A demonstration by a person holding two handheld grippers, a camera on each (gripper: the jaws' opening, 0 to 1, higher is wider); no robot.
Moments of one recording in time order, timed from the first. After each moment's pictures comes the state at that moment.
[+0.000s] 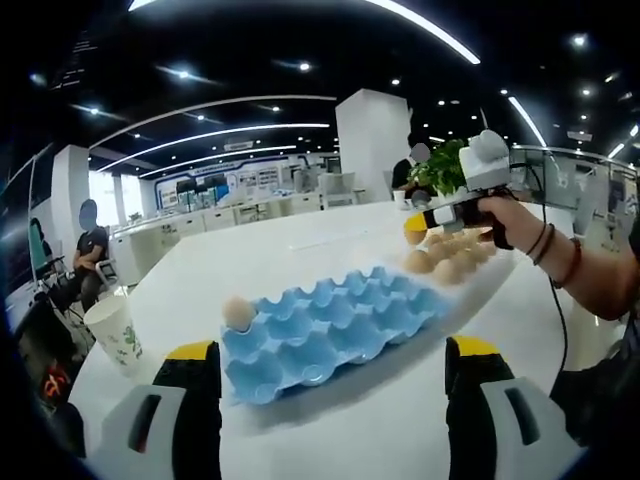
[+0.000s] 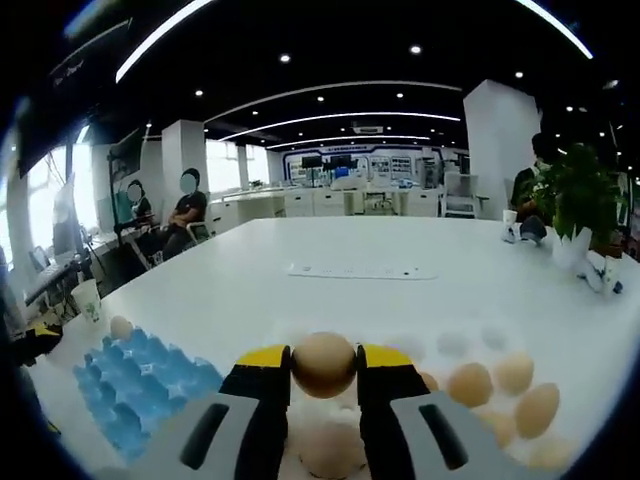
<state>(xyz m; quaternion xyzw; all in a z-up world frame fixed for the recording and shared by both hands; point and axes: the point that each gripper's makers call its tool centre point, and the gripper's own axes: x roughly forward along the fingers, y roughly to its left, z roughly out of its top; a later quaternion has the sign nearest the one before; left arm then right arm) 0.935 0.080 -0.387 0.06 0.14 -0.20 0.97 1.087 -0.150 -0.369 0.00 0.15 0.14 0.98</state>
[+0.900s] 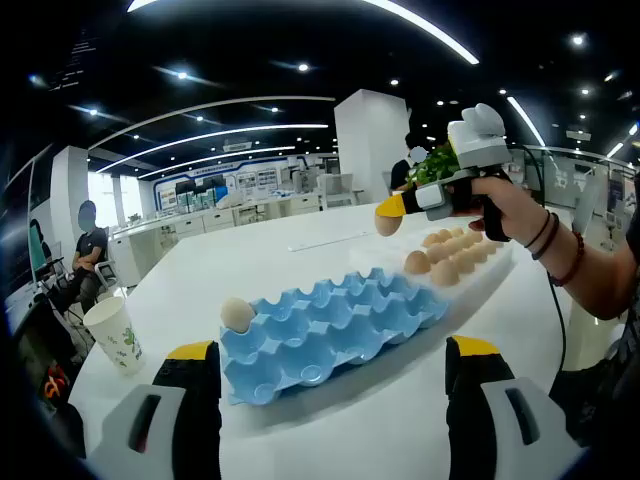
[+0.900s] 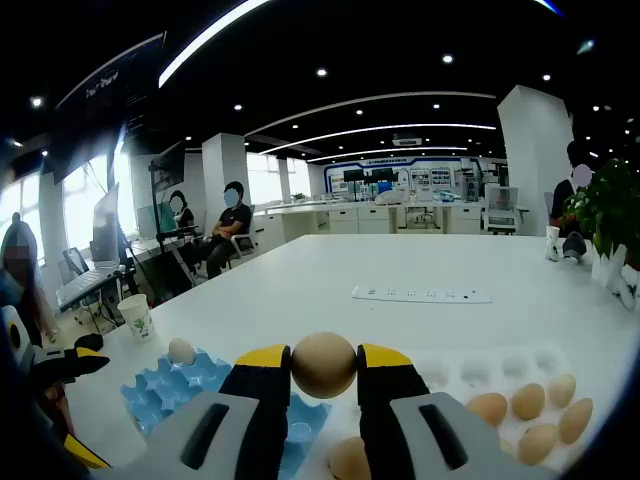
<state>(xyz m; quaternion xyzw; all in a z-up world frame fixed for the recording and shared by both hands) 0.937 0.071 -0.382 0.06 0.14 -0.20 0.97 1.078 -0.087 -0.334 0.01 0.13 0.23 0.96</state>
